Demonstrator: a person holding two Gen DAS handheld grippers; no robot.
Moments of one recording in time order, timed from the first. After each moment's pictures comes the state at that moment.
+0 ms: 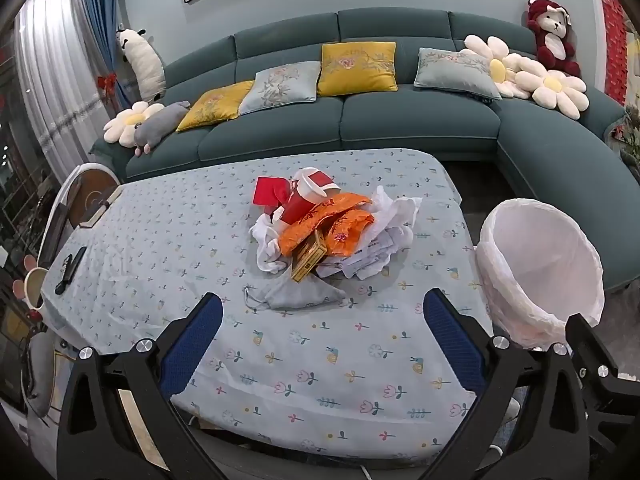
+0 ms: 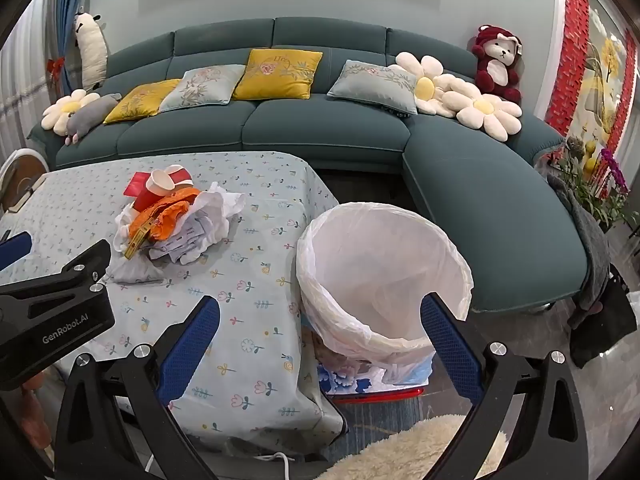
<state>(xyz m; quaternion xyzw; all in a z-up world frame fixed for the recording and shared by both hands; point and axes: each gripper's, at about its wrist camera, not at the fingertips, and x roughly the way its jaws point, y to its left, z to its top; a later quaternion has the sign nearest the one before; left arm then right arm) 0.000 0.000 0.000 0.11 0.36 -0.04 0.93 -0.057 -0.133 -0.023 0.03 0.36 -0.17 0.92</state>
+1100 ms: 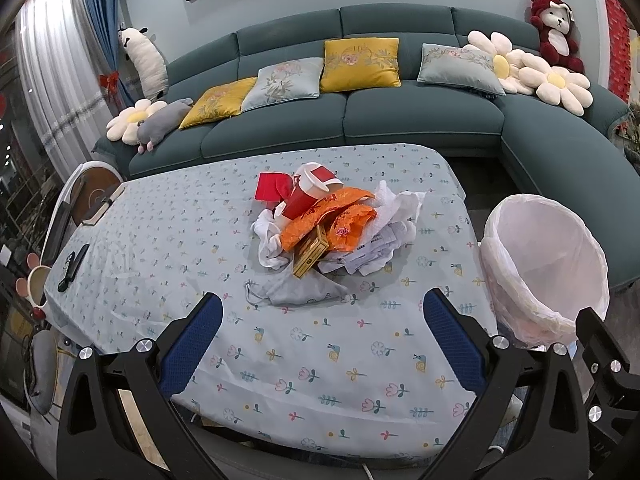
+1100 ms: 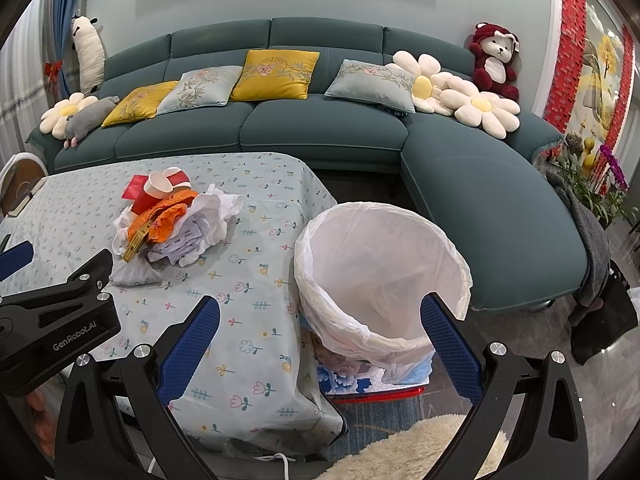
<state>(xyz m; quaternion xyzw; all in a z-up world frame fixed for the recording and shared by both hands) 0.002 -0.003 -0.004 0.11 0.37 -0.04 0.92 -0.058 -0.135 -0.023 0.03 0.36 -0.17 0.92</state>
